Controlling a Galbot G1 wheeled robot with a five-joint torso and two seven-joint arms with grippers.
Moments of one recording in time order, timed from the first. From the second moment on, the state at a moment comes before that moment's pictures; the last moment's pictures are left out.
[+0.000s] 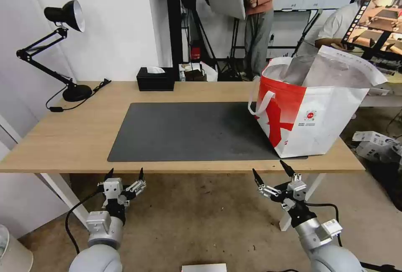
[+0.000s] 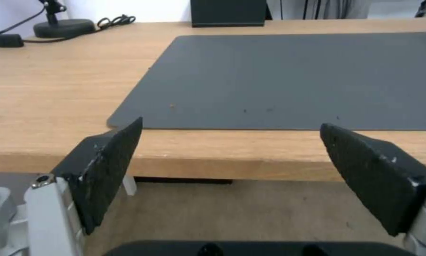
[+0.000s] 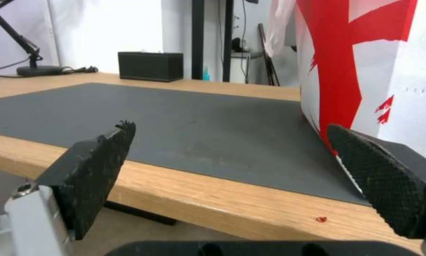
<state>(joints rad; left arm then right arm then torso) 1.61 -1.10 -0.40 -2.14 -0.34 0.07 -0.40 -1.59 0.86 0.34 2.02 0.46 0.34 0.12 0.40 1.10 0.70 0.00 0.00</state>
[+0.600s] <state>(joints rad) 1.60 -1.09 -0.40 -2.14 -0.35 0.08 -0.40 -1.59 0.86 0.34 2.02 0.46 0.34 0.12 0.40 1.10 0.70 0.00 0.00</state>
